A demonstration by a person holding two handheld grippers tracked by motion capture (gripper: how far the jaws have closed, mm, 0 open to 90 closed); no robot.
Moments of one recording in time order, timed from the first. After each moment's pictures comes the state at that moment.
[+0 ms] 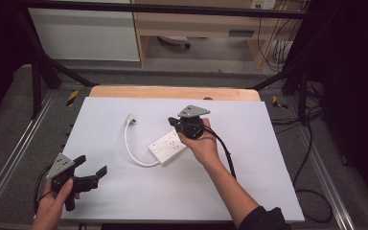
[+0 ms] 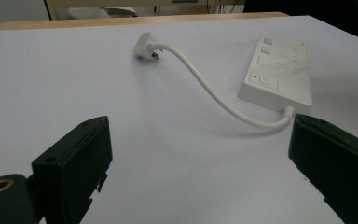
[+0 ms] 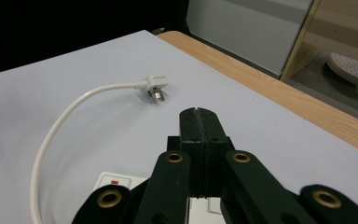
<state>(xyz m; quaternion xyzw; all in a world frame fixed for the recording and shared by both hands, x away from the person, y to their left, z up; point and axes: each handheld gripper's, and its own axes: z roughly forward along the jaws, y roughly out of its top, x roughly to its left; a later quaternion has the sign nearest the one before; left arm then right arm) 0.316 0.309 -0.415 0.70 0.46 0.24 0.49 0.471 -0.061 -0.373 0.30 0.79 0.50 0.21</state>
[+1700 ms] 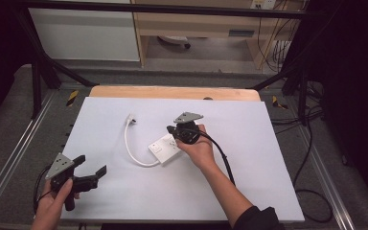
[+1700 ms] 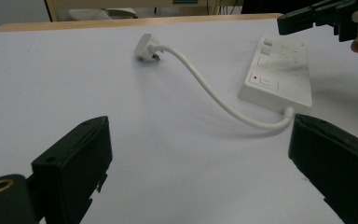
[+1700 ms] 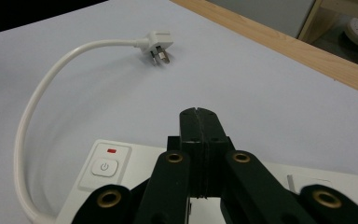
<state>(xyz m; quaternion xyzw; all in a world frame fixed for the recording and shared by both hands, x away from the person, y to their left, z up) 0.316 0.310 -0.414 0.70 0.46 0.24 0.49 0.477 -0.052 -0.407 0.31 0.81 0.46 0.18</state>
